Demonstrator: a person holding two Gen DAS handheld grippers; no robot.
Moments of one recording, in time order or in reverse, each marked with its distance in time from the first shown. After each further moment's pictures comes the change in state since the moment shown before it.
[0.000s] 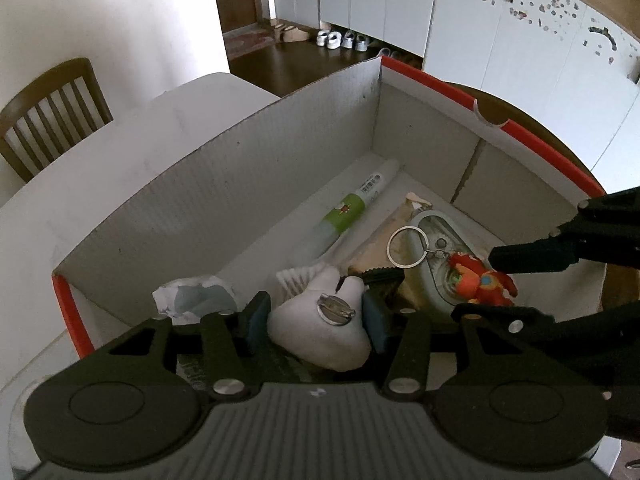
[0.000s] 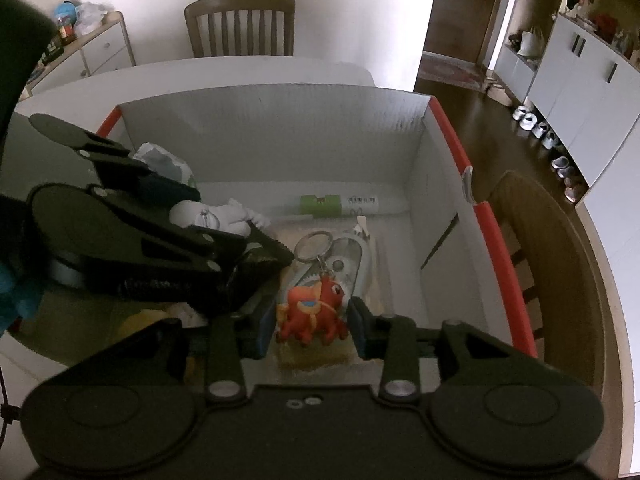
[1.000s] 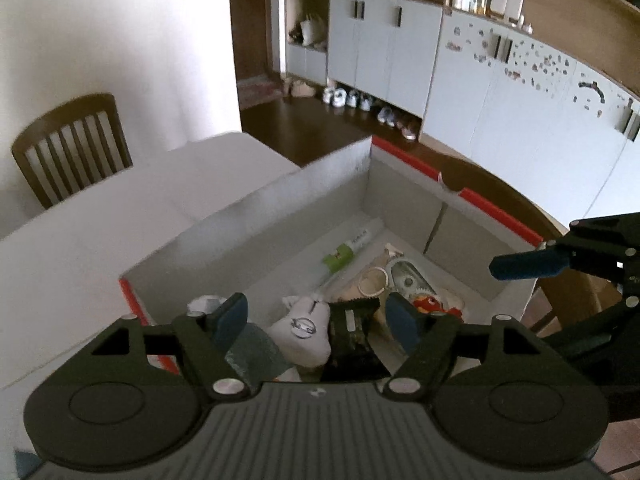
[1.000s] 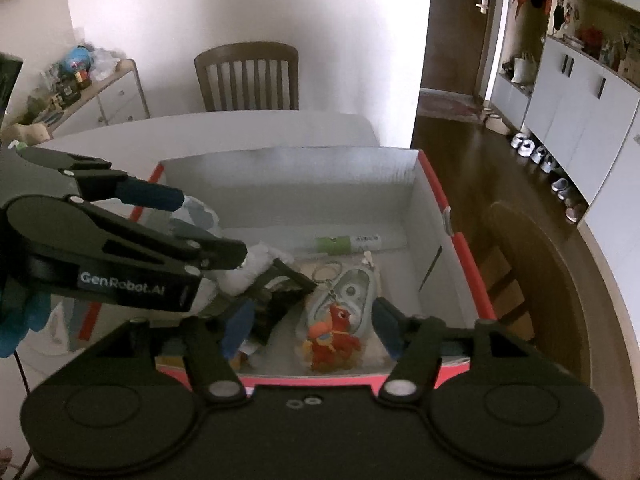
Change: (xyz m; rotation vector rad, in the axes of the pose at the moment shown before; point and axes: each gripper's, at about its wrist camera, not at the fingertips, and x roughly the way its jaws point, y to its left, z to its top) left arm -0.074 0.003 -0.014 -0.053 -0.189 -0.006; right arm -0.060 0.006 -0.007 0.038 -0.145 0.035
